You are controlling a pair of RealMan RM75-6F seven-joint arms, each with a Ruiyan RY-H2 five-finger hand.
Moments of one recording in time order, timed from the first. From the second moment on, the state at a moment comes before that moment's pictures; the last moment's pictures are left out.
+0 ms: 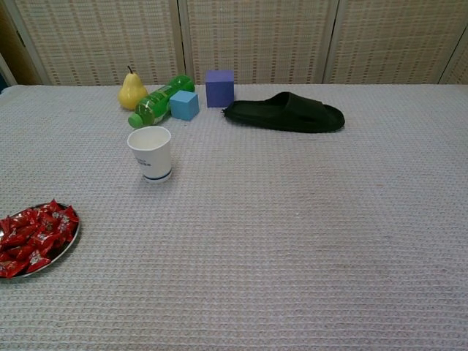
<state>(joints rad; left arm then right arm) -0.10 -1.19 0.12 -1.56 1.77 1.48 0.13 0.09 -1.17 0.00 -1.63 -1.60 1.48 -0.24</state>
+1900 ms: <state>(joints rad) -0.29 -1.49 0.00 -1.47 1.46 1.16 0.47 0.12 -1.19 -0.01 -1.65 -1.55 1.38 -0.32</state>
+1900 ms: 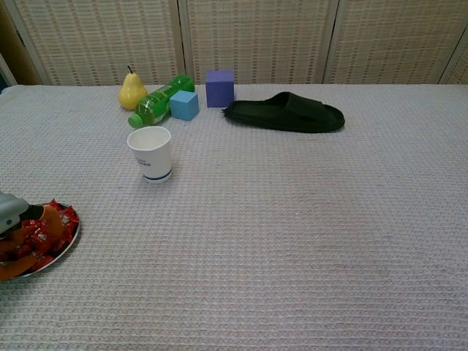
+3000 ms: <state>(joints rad) -0.30 -1.47 0.00 -1.55 1.50 1.27 0.55 0.12 -1.17 -0.02 -1.65 -1.56 1.38 -0.31</state>
